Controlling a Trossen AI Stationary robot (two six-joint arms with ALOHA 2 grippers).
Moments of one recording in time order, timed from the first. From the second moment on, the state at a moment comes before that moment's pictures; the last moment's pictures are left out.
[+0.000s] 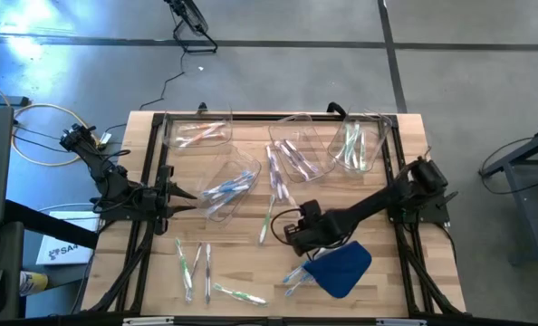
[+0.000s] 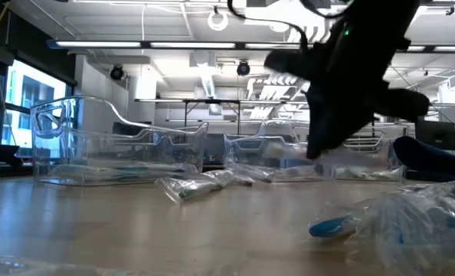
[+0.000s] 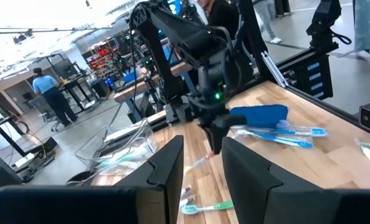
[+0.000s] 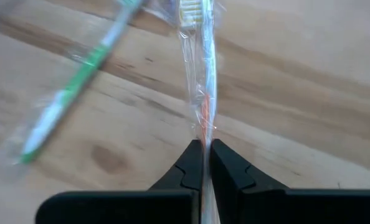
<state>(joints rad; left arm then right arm) -0.73 0.36 0.45 -0.09 -0.66 0.38 0.40 1.85 1.18 -0.68 0.47 1.60</state>
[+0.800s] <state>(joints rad) -0.73 0.35 0.45 0.07 -0.78 0.32 0.39 1.62 1.18 -0.19 0.59 0.87</state>
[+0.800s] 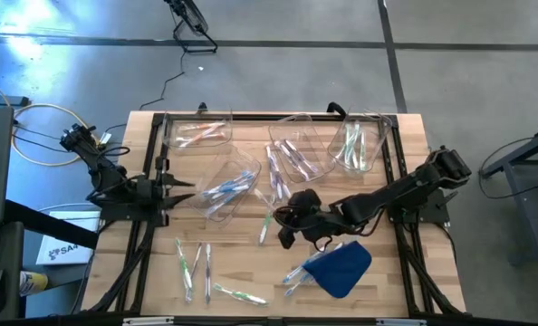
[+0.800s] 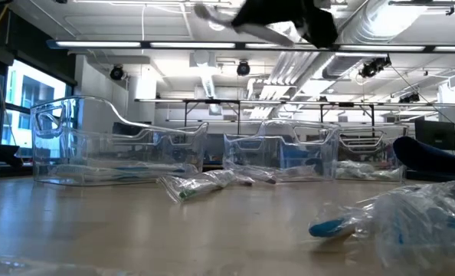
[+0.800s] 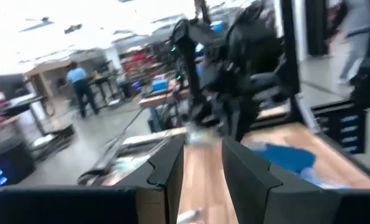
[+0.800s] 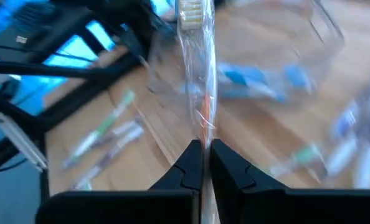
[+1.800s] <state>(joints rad) -0.71 0.34 0.45 0.02 -0.69 0.23 0.25 1.69 1.18 0.41 0.34 0.34</state>
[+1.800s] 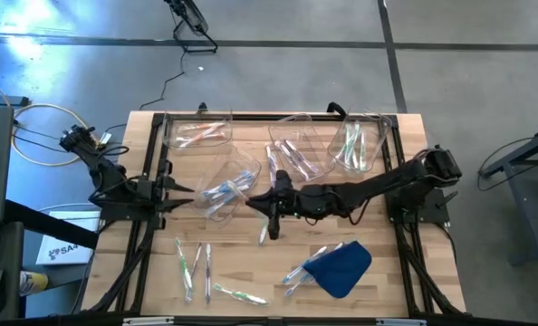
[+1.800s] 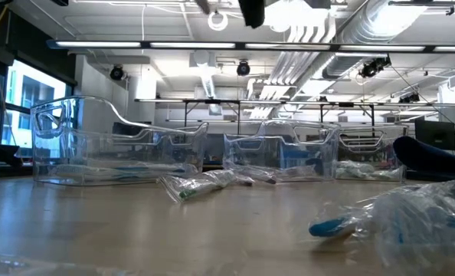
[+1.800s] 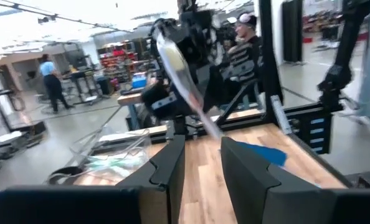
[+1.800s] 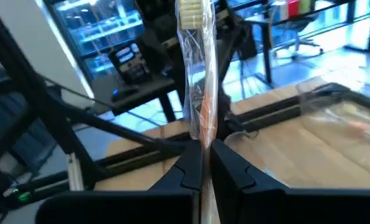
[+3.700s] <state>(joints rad) -0.01 0.87 0.45 0.65 0.14 -0.02 0.19 1.74 1.18 0.49 0.31 0.26</state>
